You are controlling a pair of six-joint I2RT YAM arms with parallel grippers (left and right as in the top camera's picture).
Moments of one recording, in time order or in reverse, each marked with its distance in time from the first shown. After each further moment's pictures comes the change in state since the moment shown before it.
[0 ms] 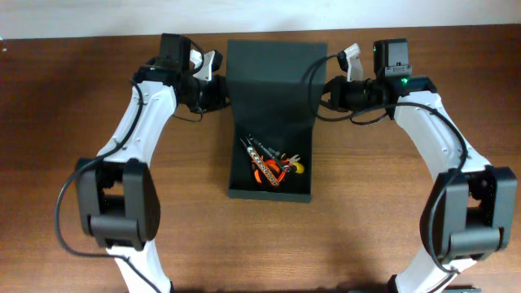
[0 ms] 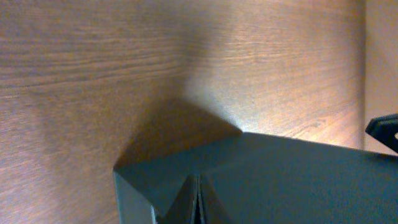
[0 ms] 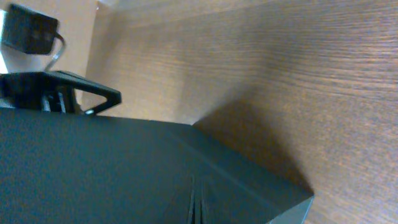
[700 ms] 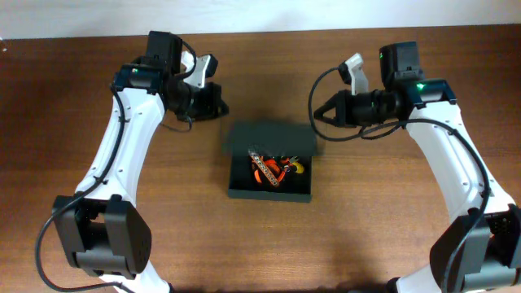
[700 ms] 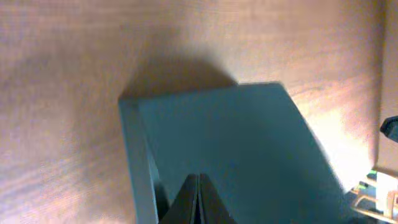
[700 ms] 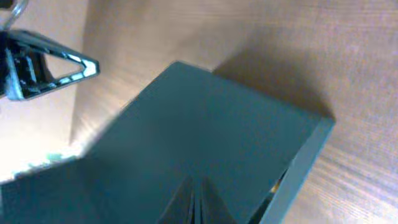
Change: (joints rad) left arm -0.002 -0.165 0.001 -0.276 -0.068 0.084; right arm 0.032 -0.164 0.001 -0.333 0.041 -0.129
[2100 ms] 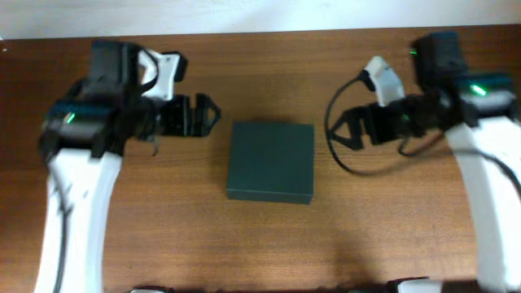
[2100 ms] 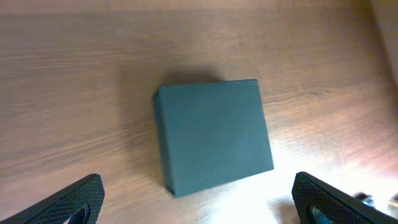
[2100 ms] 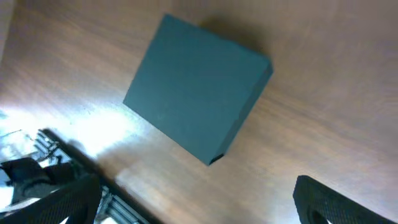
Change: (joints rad) left arm 0.031 -0.431 0.045 -0.203 -0.165 0.058; right arm -0.032 -0.219 0.299 -0.533 0.245 -0.290
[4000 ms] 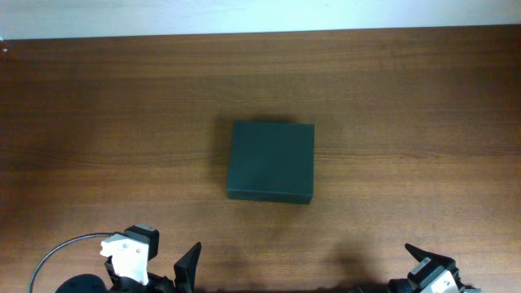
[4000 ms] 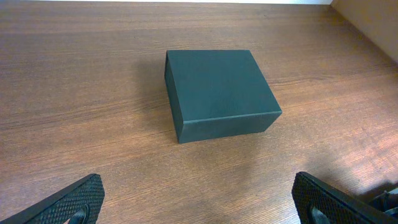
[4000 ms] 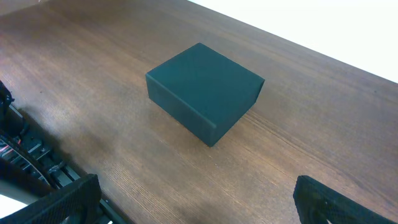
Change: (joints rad) left arm 0.000 -1.123 -0.752 0.037 -0.078 0.003; right arm -0.089 -1.263 -0.655 0.010 -0.034 -0.183
